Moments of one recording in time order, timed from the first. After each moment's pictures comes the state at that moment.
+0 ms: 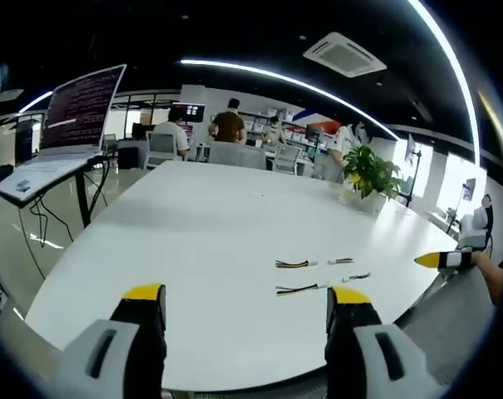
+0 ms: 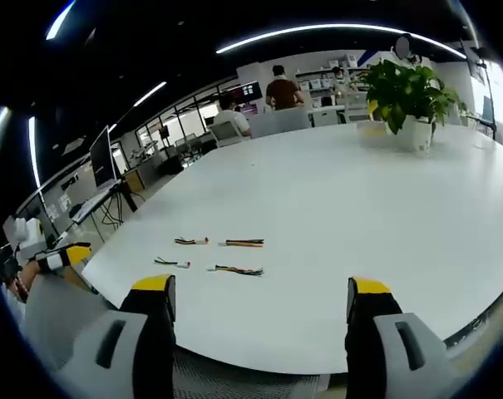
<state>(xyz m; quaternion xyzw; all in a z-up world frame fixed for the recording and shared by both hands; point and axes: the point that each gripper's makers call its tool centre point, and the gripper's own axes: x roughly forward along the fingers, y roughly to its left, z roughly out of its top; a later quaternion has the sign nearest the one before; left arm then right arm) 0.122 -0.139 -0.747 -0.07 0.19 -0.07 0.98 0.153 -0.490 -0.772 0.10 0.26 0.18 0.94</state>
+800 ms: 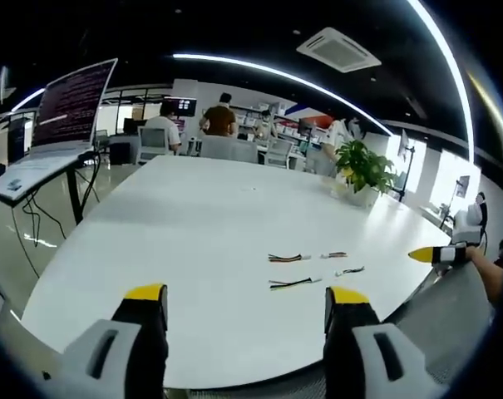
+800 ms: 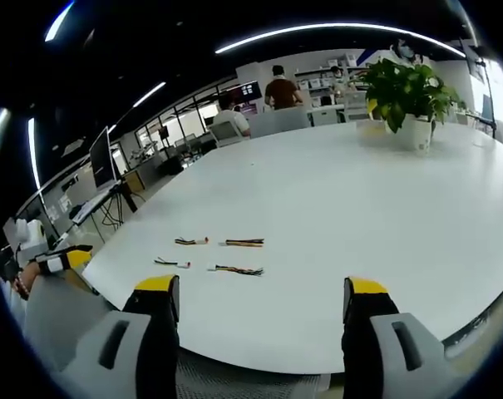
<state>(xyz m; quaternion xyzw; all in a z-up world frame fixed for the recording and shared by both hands) 0.125 -0.142 -0.754 -0.07 0.20 -0.09 0.97 0.155 -0.490 -0.772 0.10 0.26 0.18 0.94</state>
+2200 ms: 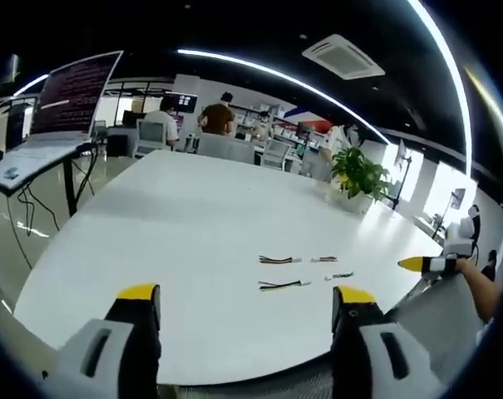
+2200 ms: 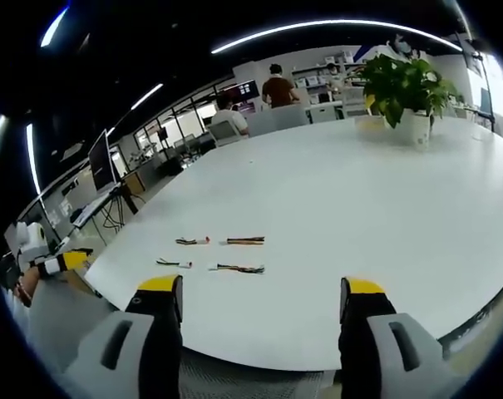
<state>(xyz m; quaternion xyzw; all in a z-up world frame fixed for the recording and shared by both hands) 0.119 -0.147 -0.751 -0.08 0.22 -0.10 0.97 0.151 -0.490 -0.774 0.11 0.28 0.17 0.94</state>
